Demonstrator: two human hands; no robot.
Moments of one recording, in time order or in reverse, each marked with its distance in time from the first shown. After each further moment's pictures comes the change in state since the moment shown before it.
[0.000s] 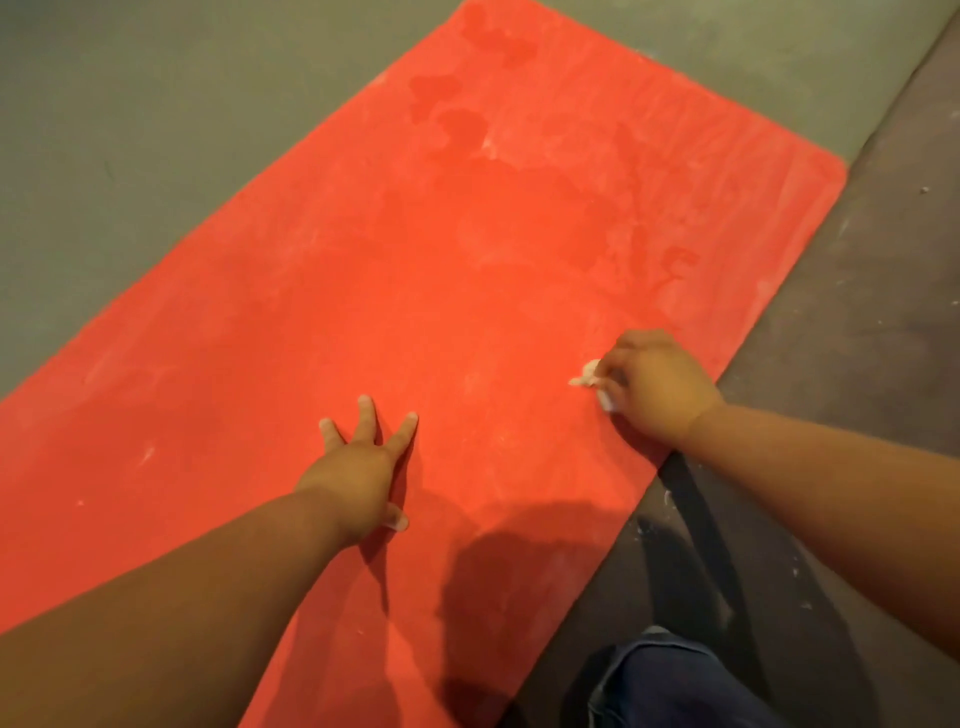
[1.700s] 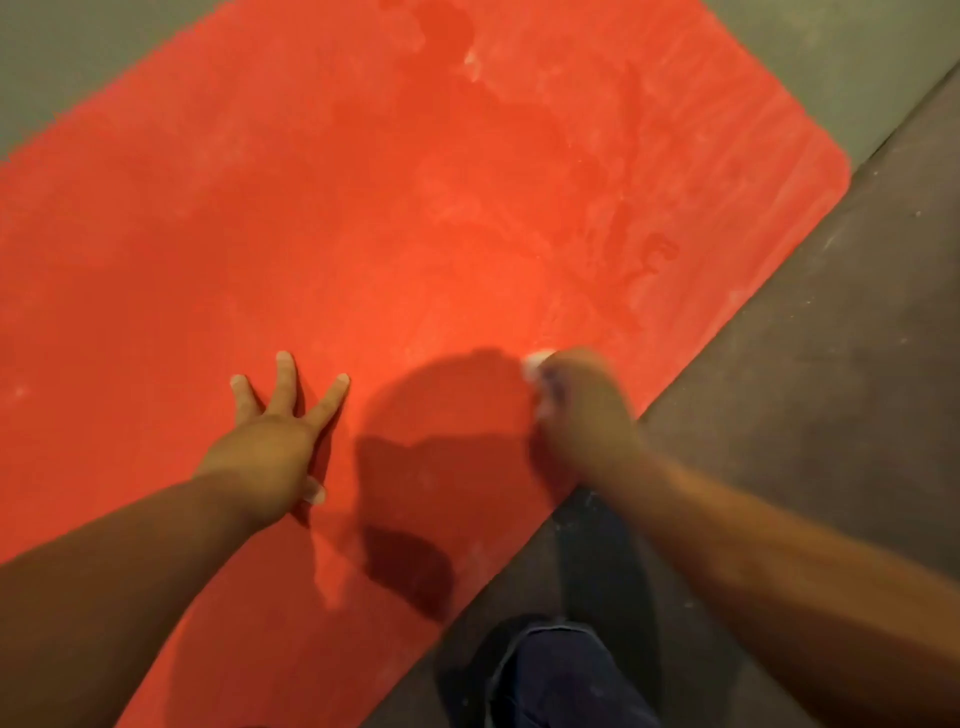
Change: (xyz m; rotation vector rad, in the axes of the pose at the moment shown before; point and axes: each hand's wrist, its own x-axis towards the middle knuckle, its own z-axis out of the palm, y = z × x) left_hand 0.006 -0.005 0.005 -0.143 0.008 -0.033; right_hand -0.010 -0.022 0.022 0.273 0.119 0.146
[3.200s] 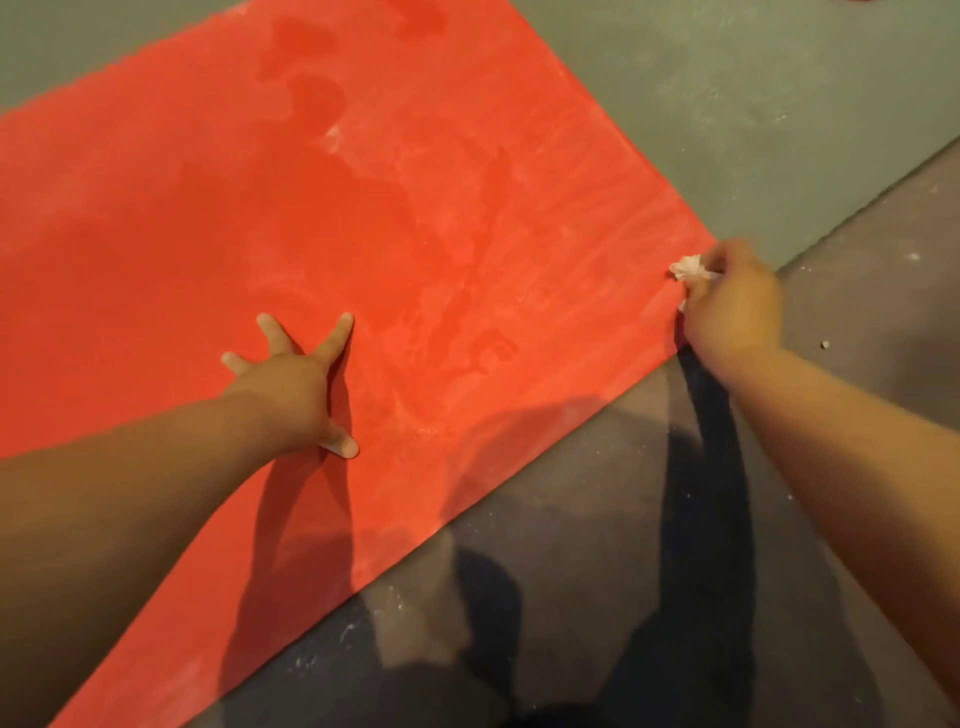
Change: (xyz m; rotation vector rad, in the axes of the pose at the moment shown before) left_hand 0.097 0.234 -0.102 -0.213 0.030 -0.305; right_hand 0.202 0.240 -0.184 -0.073 0.262 0.116
